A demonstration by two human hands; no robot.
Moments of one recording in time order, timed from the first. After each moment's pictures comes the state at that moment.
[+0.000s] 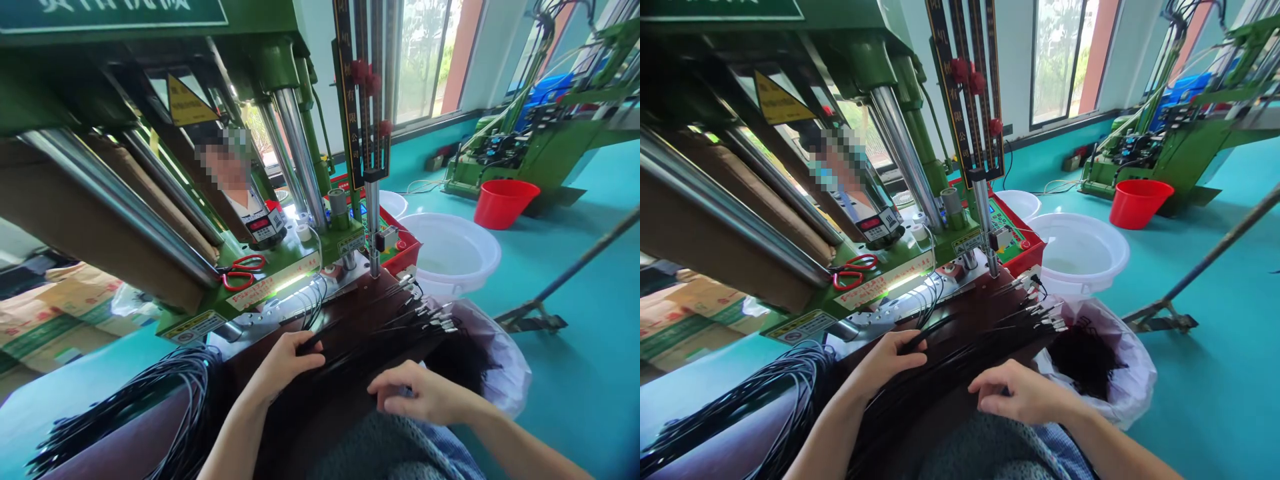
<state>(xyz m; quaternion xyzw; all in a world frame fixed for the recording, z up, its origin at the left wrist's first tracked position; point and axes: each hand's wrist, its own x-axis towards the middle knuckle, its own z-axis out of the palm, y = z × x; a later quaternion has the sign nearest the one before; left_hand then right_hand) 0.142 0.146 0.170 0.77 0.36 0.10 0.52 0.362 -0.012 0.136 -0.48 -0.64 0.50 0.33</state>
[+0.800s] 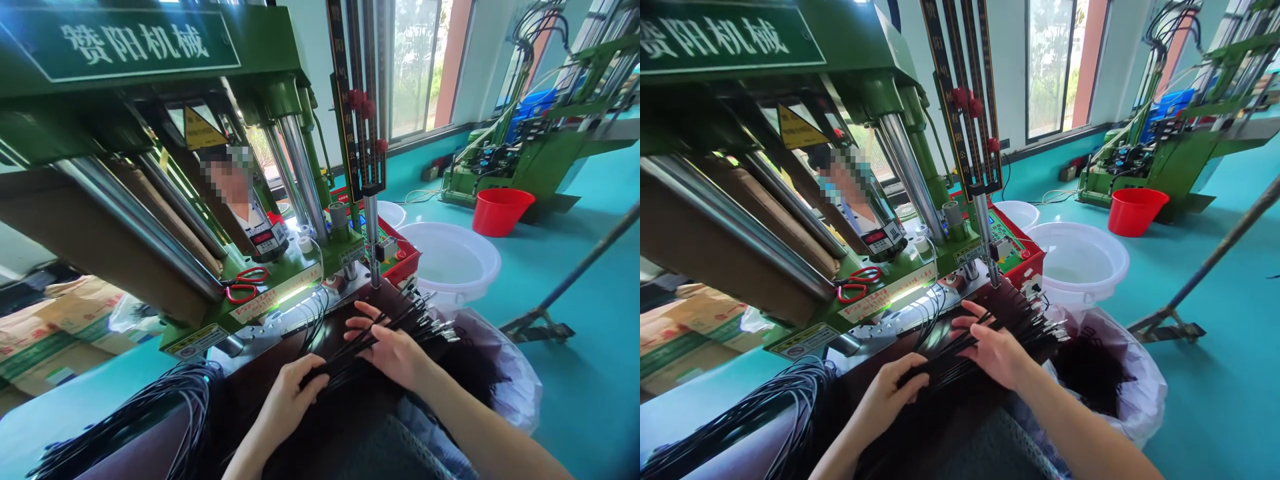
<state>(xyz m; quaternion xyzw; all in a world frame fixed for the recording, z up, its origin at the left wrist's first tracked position) 0.135 0.118 0.165 0.82 0.36 0.12 0.43 0.338 0.046 0.150 -0.22 -0.25 0.65 0.68</state>
